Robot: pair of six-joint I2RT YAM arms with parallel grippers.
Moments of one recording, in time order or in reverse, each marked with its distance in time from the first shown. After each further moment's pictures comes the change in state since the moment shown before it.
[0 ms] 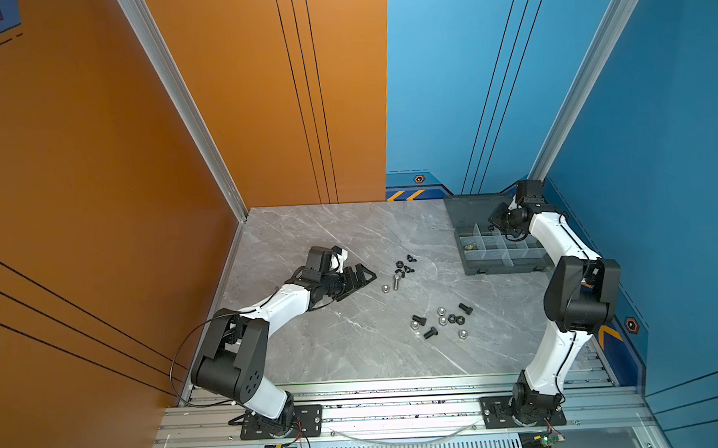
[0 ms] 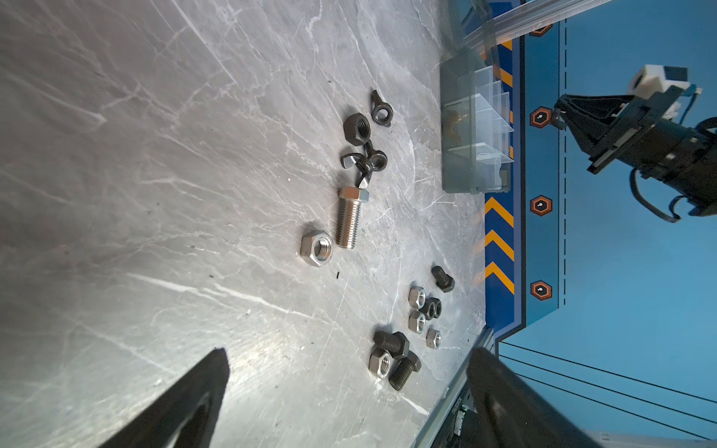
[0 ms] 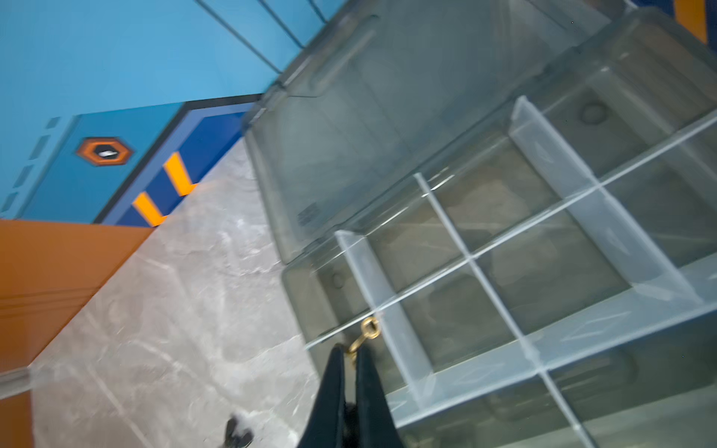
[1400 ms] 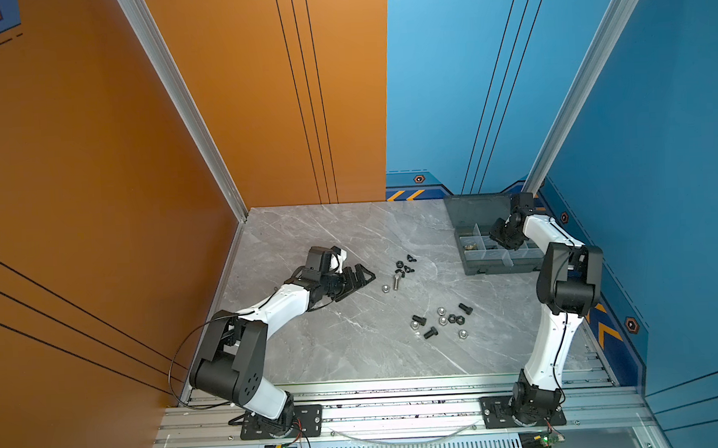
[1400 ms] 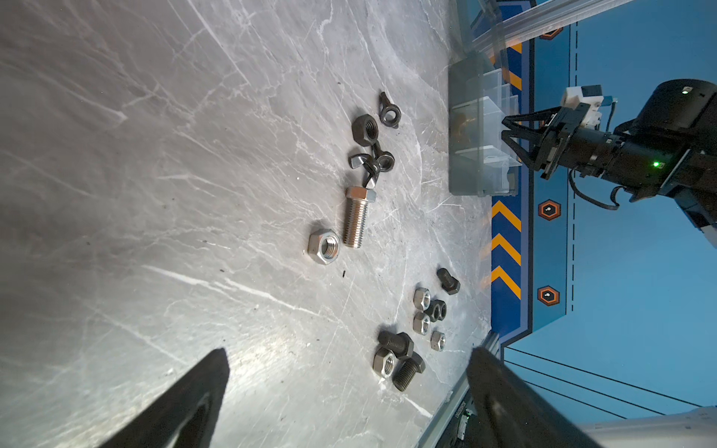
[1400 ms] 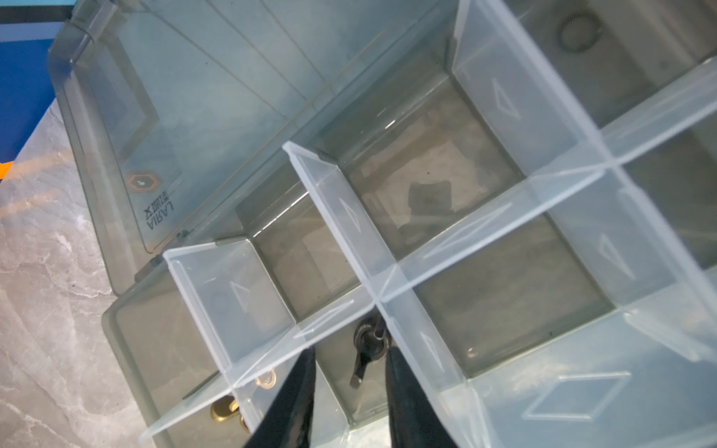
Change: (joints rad) left arm -0.002 -0.013 0.006 -0.032 -0.026 0.000; right arm -0.030 0.162 0.032 -0.051 0.039 -0.071
